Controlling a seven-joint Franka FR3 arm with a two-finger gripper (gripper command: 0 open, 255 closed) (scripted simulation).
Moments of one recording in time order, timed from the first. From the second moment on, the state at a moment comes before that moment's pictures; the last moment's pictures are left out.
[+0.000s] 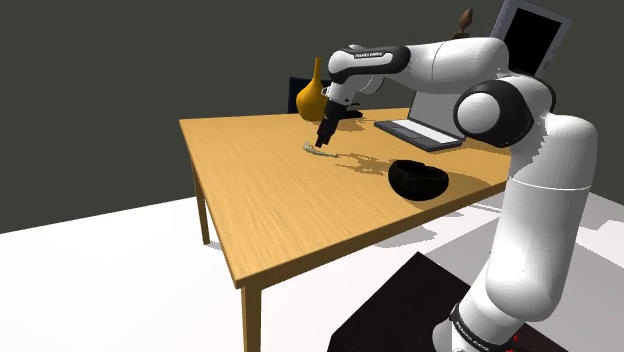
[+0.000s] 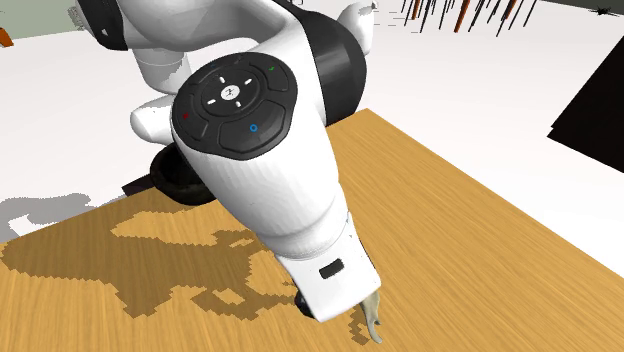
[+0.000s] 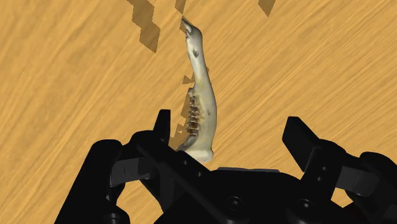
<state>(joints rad) 0.04 0.28 -0.23 -1.54 0.35 1.79 -0.72</state>
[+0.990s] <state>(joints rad) 0.16 0.22 -0.24 -1.64 0.11 2.01 -0.59</state>
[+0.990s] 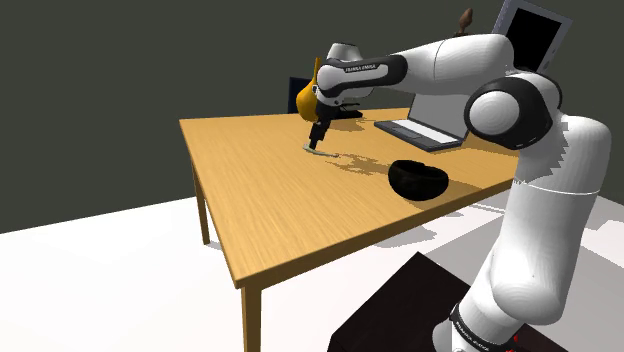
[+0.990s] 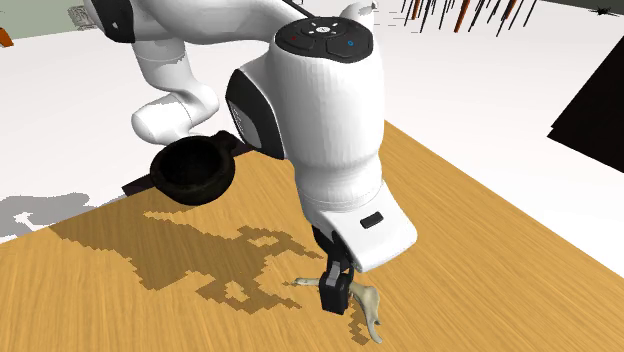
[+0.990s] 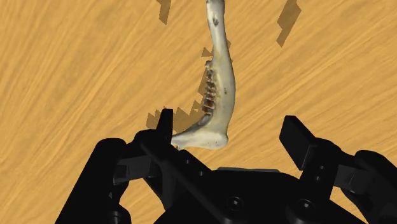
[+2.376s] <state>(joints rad) 0.17 0.25 -0.24 -1.69 0.09 2.12 -0.58</state>
